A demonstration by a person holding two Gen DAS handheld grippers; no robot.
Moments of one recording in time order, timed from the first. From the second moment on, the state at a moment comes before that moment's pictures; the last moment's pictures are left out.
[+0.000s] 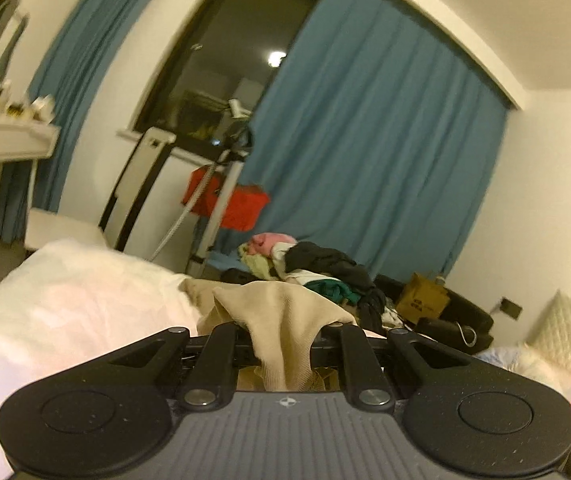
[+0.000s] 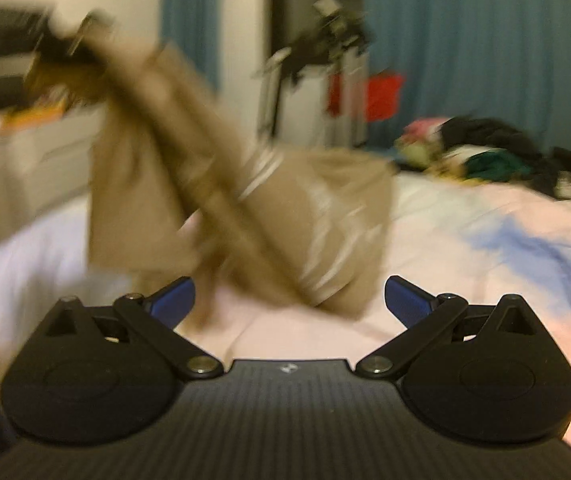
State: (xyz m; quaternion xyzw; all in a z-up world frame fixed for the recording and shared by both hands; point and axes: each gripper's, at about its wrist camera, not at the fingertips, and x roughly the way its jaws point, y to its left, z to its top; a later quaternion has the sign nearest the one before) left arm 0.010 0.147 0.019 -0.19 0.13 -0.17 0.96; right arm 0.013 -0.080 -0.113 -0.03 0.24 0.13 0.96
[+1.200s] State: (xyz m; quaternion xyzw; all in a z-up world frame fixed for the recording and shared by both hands) left arm -0.013 0.159 0.029 -0.22 0.04 -0.25 0.94; right arm -0.068 -0.163 -0.008 0.03 0.03 0.08 1.00
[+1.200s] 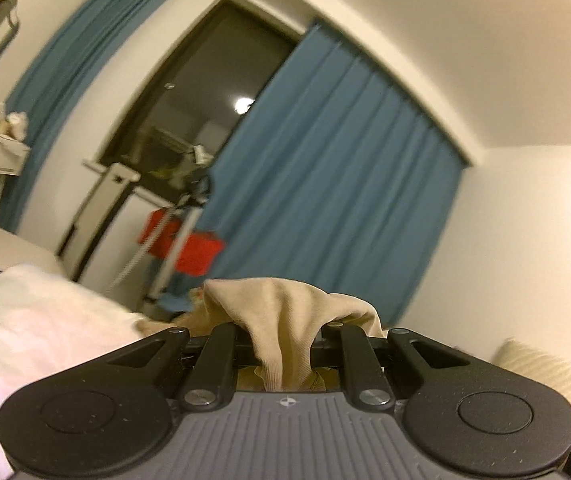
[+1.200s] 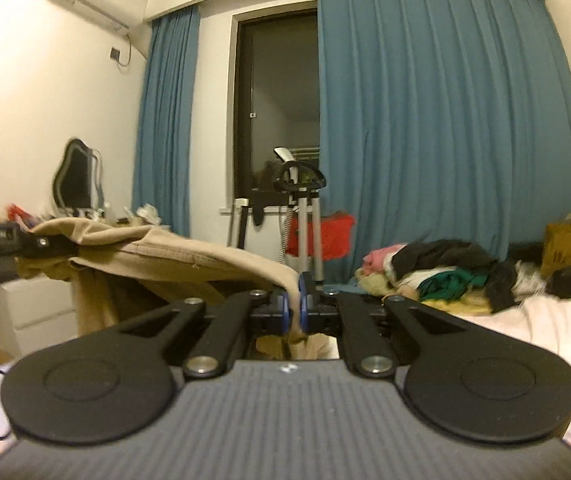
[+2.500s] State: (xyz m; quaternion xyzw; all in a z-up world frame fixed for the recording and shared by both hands) left arm 0.192 -0.022 -0.129 0.29 0.20 -0.16 0.92; right arm 0.073 -0.168 -0.128 0.09 0.25 0.03 0.96
